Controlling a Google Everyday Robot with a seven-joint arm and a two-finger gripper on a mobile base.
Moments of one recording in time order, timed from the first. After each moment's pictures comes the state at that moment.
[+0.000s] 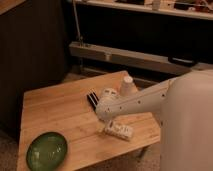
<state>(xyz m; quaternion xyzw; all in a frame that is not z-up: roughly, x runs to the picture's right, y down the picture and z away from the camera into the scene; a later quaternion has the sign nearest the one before) -0.009 0.172 0.835 -0.23 0.02 0.24 0.94</state>
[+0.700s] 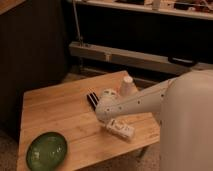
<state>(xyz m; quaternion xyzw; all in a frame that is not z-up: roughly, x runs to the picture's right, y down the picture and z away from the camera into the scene) -0.015 0.177 0.836 -0.23 0.02 0.23 0.94</state>
